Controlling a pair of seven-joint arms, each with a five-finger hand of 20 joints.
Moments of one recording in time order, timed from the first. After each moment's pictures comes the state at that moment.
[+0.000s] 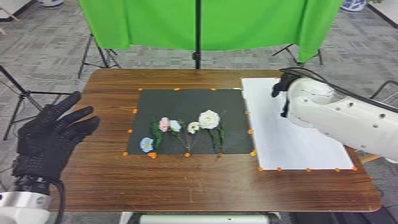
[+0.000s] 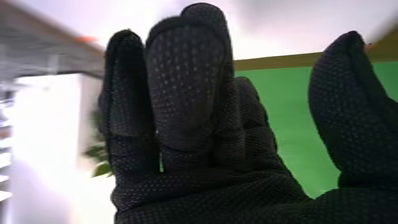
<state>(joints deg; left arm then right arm) 143.6 -53.2 -108.4 -139.9 30.6 16.3 14.5 -22.8 -40.3 2.0 -84.6 -87.8 1.9 53.1</state>
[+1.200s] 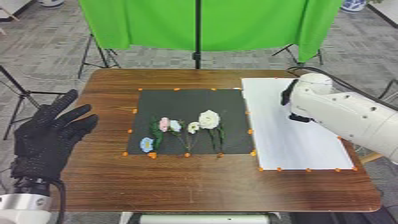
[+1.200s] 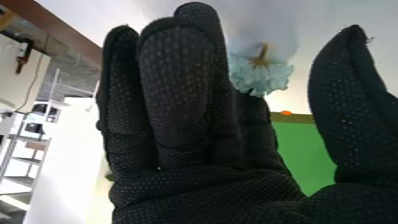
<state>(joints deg) 144.1 -52.9 -107.5 -139.9 29.7 16.2 18.3 -27.2 -45.4 10.0 -73.4 -87.3 -11.7 54.2</state>
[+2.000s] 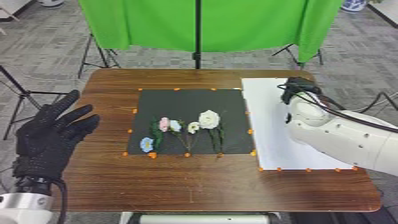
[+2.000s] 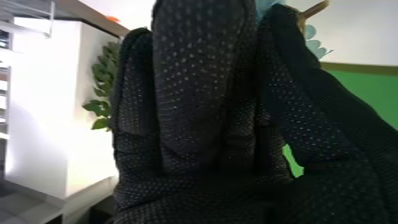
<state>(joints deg) 143.4 -53.2 -107.1 -139.8 29.7 16.1 17.2 -26.4 -41.4 -2.6 -81.0 -101.4 10.5 51.9</state>
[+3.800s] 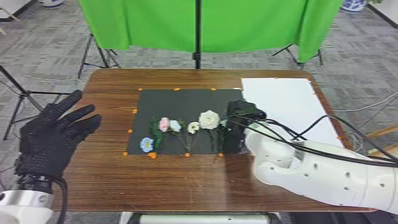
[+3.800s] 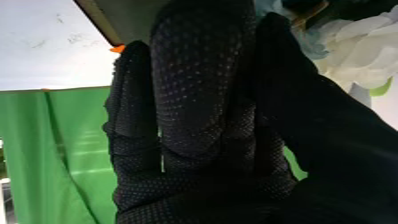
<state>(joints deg) 142.4 -53.5 -107.4 -139.6 29.8 16.0 14.8 -36.3 -44.0 -0.1 -102.3 -108.3 12.5 48.5</state>
